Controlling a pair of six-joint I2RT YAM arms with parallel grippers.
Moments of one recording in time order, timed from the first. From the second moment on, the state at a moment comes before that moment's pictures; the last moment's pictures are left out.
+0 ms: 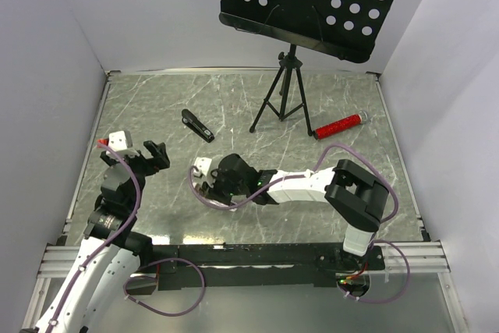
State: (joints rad) left arm -0.30 0.43 0.48 -0.18 -0.36 -0.33; right arm 1.08 1.76 0.97 0.15 -0.25 -0.11
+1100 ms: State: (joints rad) left arm -0.35 0.42 0.48 -0.18 -0.38 -0.33; right arm 1.06 1.91 1.06 0.30 0.36 0.48
